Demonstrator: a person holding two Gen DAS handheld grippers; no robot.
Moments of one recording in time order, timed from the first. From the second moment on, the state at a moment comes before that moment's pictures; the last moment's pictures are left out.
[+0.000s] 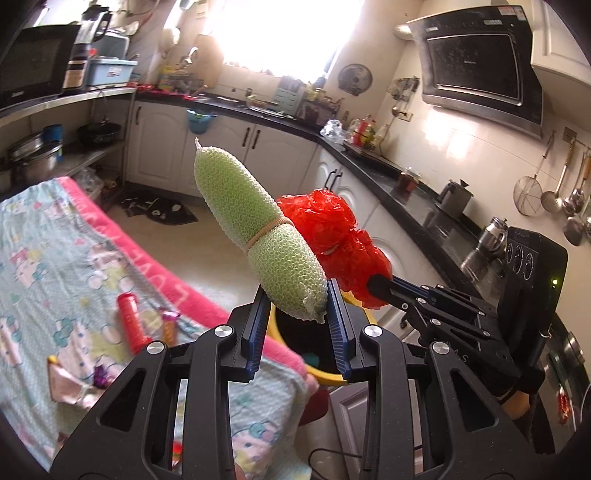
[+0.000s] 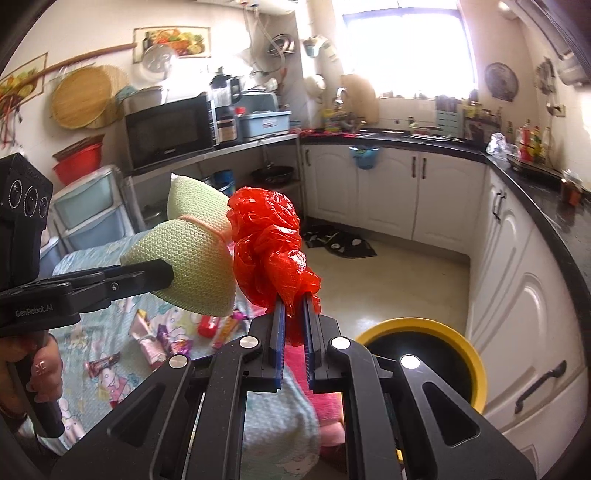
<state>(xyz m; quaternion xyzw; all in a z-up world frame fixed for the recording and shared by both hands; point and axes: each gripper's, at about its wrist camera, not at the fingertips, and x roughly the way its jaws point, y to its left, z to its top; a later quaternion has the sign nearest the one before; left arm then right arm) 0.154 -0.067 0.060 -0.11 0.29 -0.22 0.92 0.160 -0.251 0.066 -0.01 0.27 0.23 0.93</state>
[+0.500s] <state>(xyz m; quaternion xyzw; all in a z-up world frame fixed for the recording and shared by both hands) 0.177 -0.117 0.071 -0.08 0.29 -0.26 0.92 0.163 -0.313 0.067 0.03 0.26 0.15 0.95</state>
